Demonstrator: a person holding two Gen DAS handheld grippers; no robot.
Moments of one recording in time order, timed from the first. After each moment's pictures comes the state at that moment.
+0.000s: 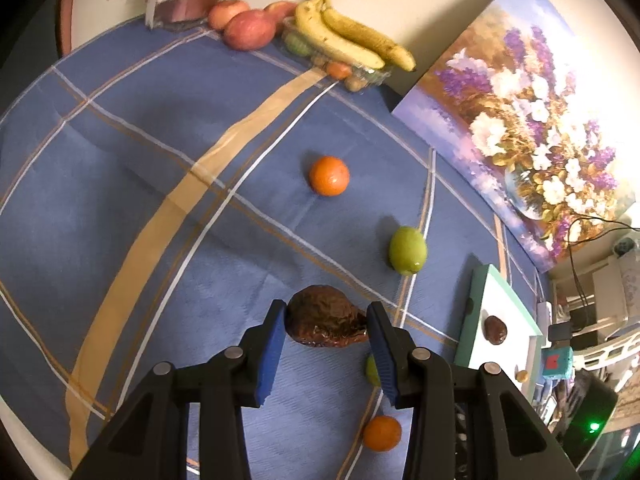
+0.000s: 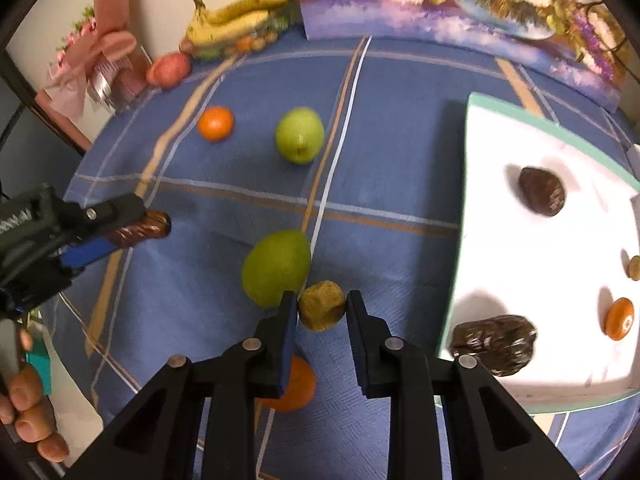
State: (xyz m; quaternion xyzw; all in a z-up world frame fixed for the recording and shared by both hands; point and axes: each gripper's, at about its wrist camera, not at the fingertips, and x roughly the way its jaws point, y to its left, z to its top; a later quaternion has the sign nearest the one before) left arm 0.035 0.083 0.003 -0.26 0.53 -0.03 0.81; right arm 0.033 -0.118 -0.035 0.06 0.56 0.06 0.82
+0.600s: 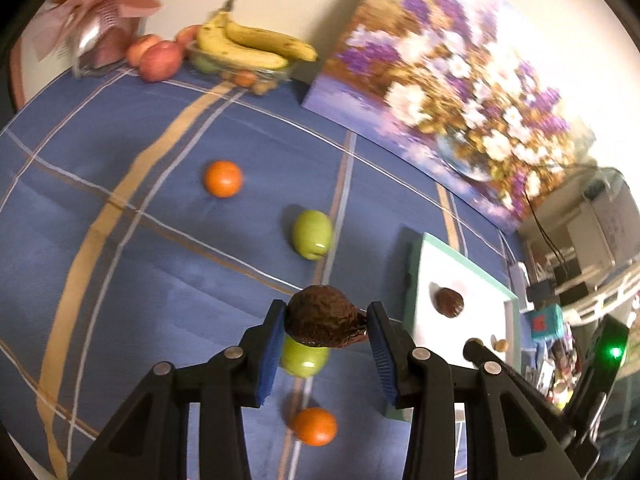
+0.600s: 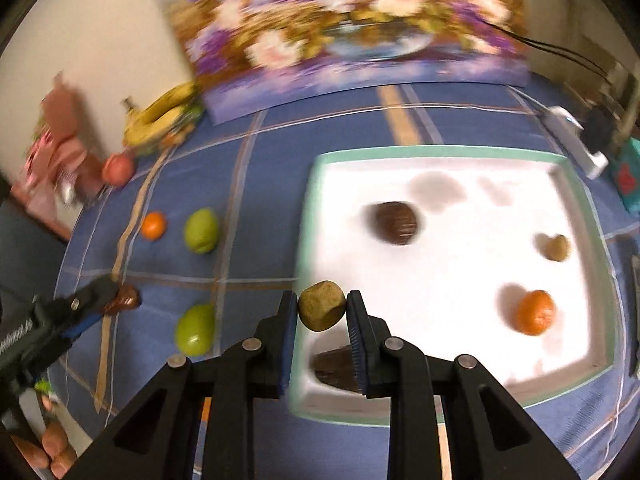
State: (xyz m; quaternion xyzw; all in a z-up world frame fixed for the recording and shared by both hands) left arm 0.036 0.011 0.027 -0.20 0.51 -0.12 0.83; right arm 0.017 -0.220 0.005 0.14 0.50 -0.04 0.85
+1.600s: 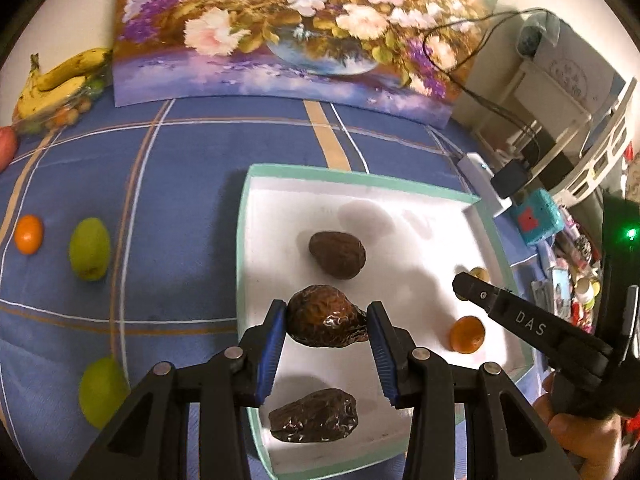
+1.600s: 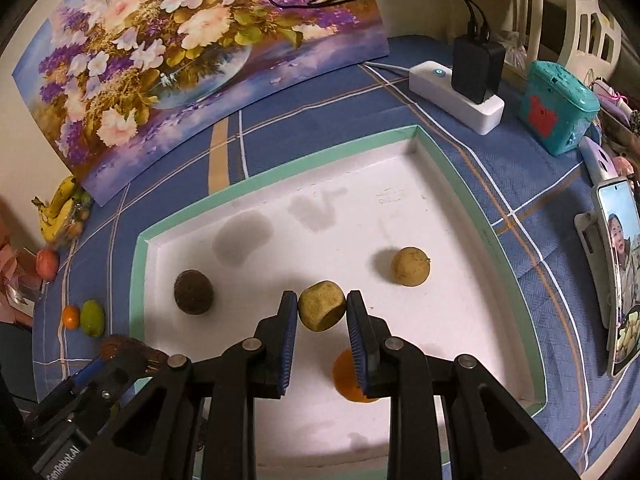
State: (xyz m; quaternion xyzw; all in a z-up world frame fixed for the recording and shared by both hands) left arm 0.048 -0.173 -0.008 -0.04 0.52 -0.25 0.82; right arm 0.010 -0.359 -0.017 0.22 0.48 -0.17 0.83
